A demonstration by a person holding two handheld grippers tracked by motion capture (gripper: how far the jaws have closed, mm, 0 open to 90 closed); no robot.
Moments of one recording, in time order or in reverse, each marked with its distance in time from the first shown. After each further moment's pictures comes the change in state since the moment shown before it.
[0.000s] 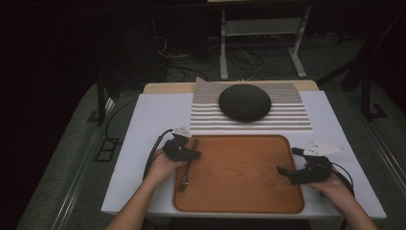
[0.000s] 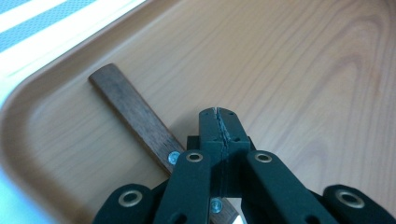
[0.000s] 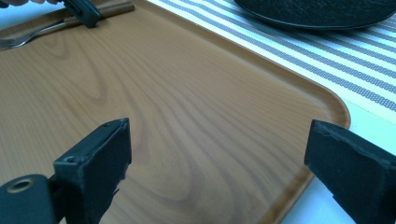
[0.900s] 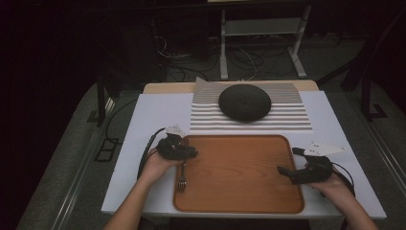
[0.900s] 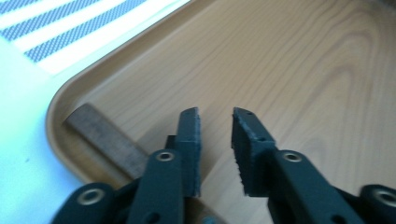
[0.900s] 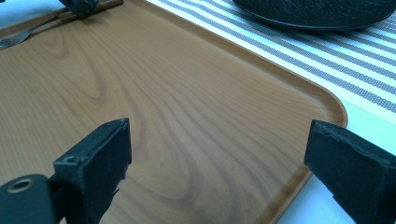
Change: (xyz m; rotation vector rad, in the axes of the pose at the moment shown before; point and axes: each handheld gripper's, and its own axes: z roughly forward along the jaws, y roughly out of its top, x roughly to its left) left arm 0.001 -0.003 -0.014 -0.075 -0.011 0.016; right arm -0.001 0.000 -0.001 -0.003 -0.003 -0.004
